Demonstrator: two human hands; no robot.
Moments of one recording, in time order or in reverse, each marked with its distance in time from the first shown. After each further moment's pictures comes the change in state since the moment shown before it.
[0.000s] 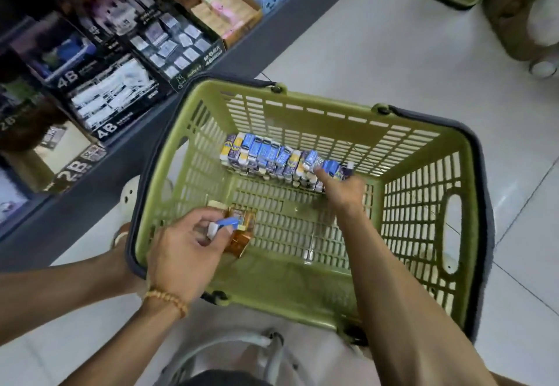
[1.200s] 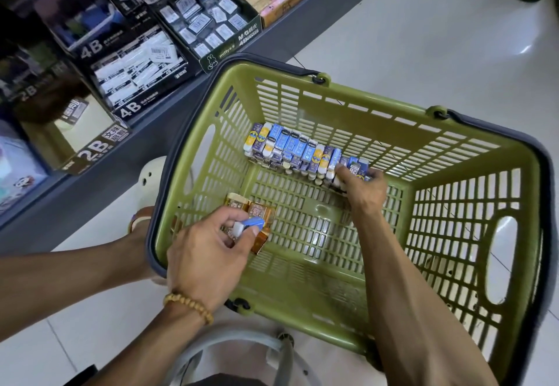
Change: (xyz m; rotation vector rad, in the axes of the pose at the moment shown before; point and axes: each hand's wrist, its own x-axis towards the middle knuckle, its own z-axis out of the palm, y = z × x) left_hand 0.000 0.004 0.001 0.049 -0.036 -0.114; right_hand 0.022 0.006 0.030 -0.027 0.046 0.064
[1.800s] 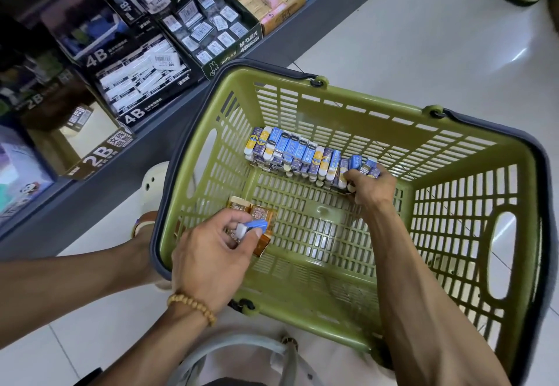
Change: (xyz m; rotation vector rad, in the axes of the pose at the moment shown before) left_hand 0.003 0.001 -0.002 -0.037 -0.001 0.017; right_hand 0.017 -0.007 -0.009 0.134 -0.081 -0.013
